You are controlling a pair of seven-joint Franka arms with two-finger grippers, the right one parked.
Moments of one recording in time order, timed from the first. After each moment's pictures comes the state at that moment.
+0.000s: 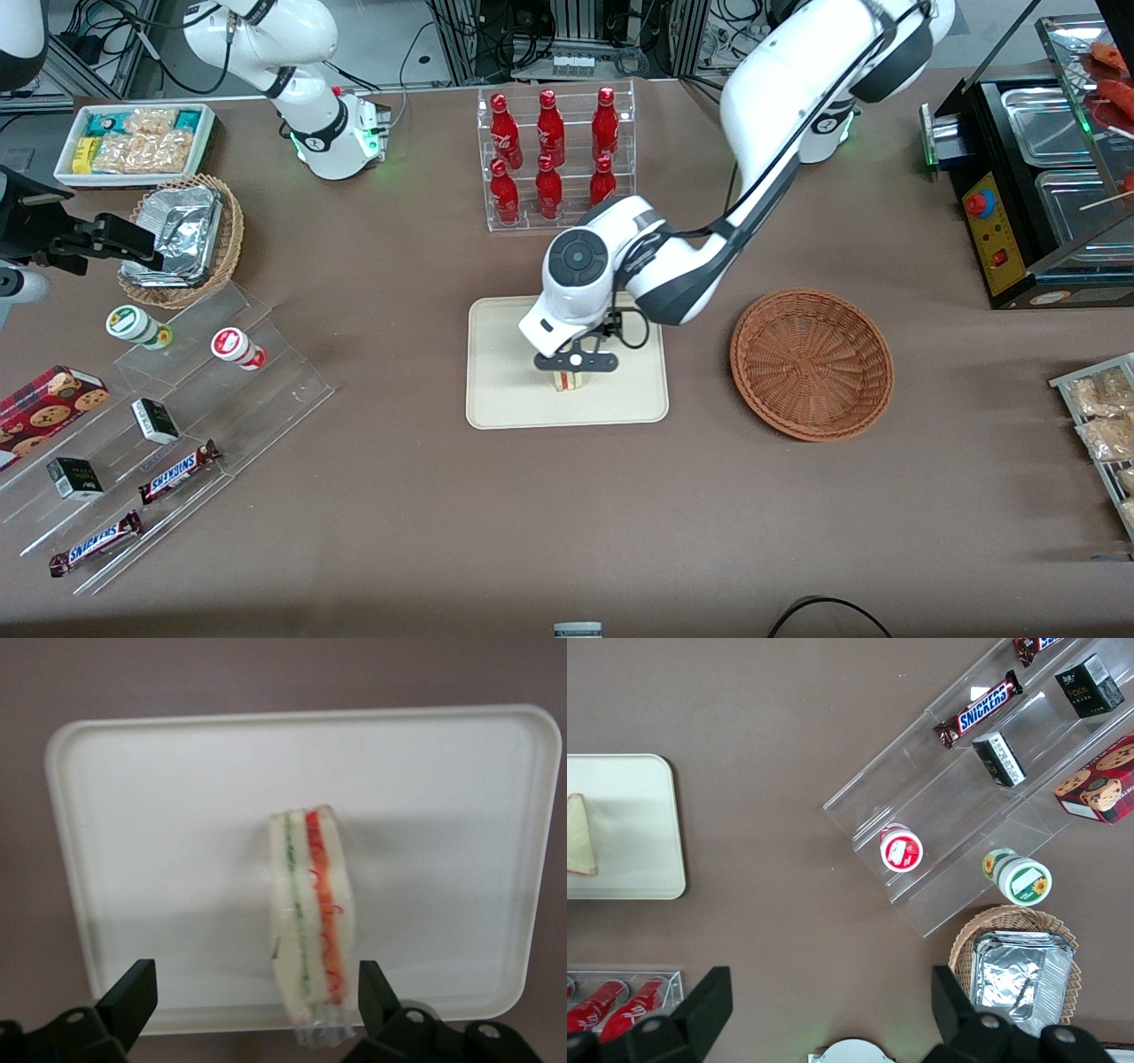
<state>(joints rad) -0.43 0.73 -0.44 -1.34 0.23 1.96 -0.88</state>
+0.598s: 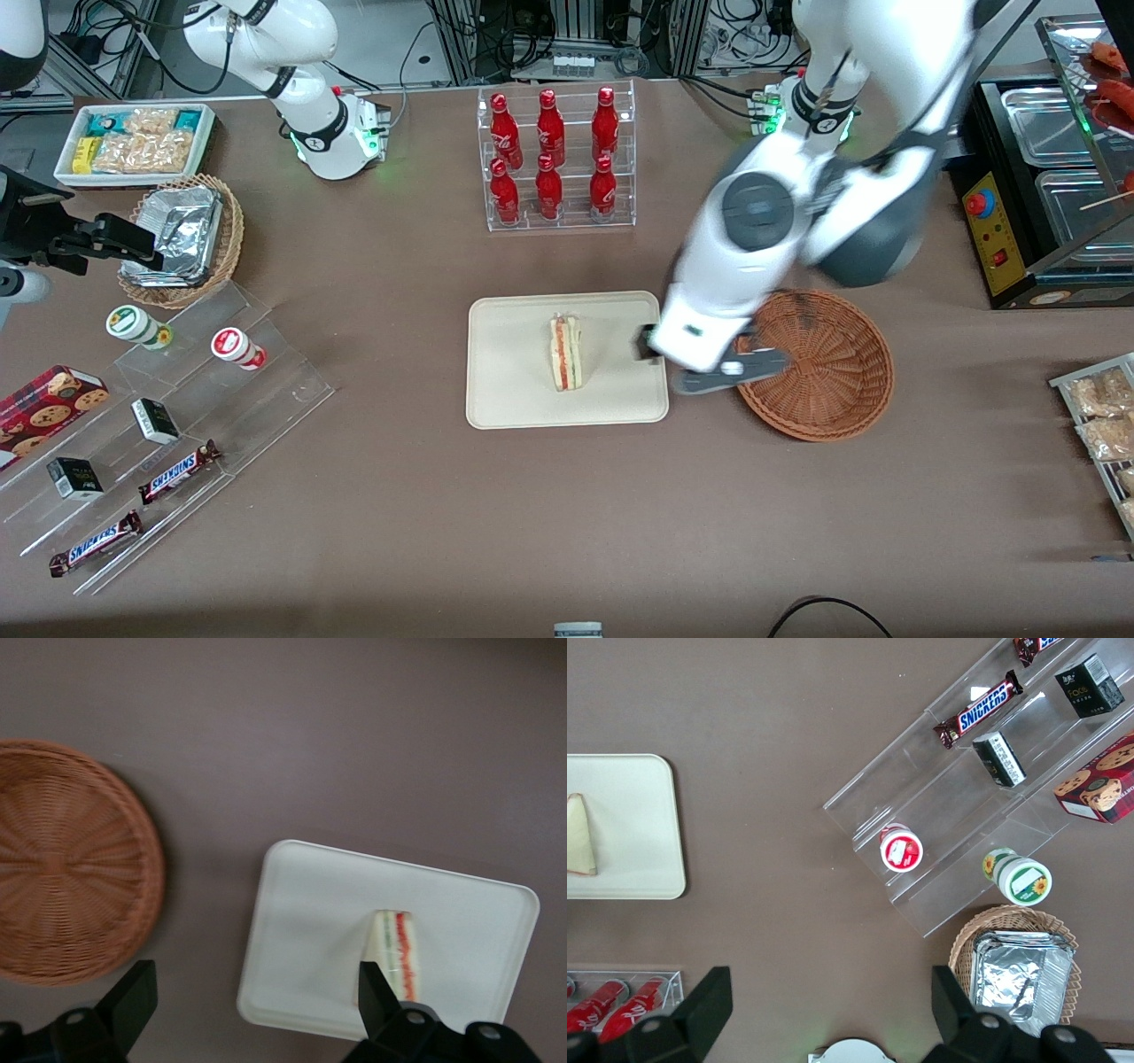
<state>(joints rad) -0.16 0.44 -0.43 -1.34 0.17 1.74 -0.82</state>
